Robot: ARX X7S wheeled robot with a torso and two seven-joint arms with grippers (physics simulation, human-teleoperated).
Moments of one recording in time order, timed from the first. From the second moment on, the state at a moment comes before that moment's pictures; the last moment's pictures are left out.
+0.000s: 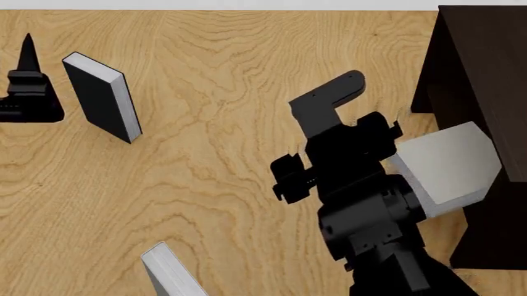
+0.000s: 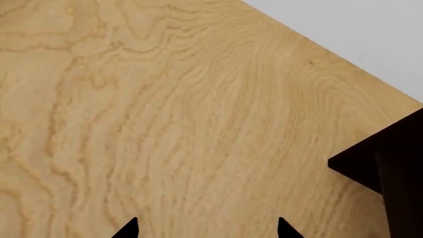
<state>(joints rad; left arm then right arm) -0.76 -0.37 0.13 0.34 -0.37 -0.74 -0.31 1.30 0.06 -0.88 1.25 0.42 0.37 -0.07</state>
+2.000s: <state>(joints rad) -0.75 -0.39 0.15 0.33 -0.37 -0.72 -0.33 1.24 0.12 -0.44 1.29 0.13 0.43 -0.10</state>
